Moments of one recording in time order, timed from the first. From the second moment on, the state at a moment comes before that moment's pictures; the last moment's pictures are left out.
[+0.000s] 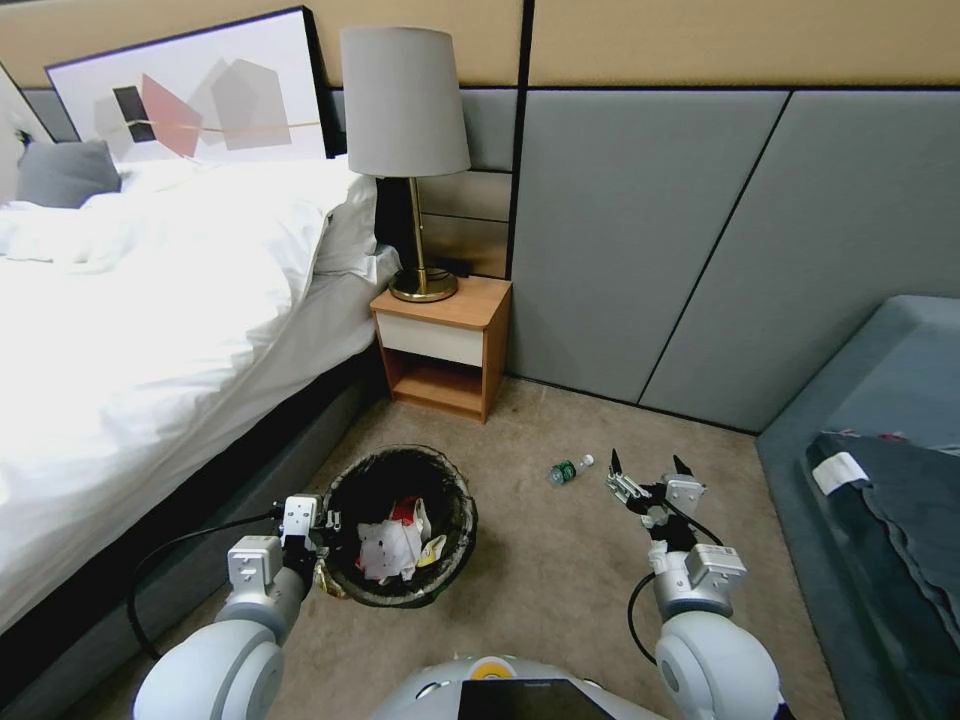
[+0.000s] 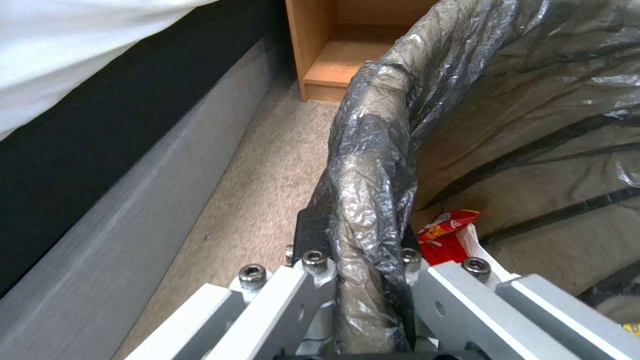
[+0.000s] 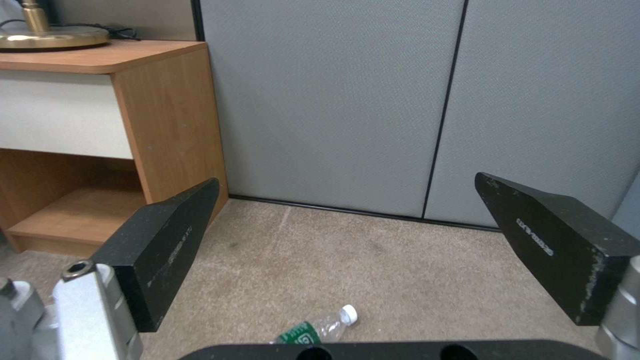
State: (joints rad) left arm 1.77 -1.33 -0.70 -2.50 -0.26 0.70 -0.08; right arm -1.74 1.39 0.50 2.40 0.12 -0.22 0.32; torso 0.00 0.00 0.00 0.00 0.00
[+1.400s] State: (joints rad) left arm 1.79 -1.32 -0.71 -2.50 -0.26 0.70 -0.08; right arm -1.71 1.37 0.49 2.36 0.14 -0.23 0.33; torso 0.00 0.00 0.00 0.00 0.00
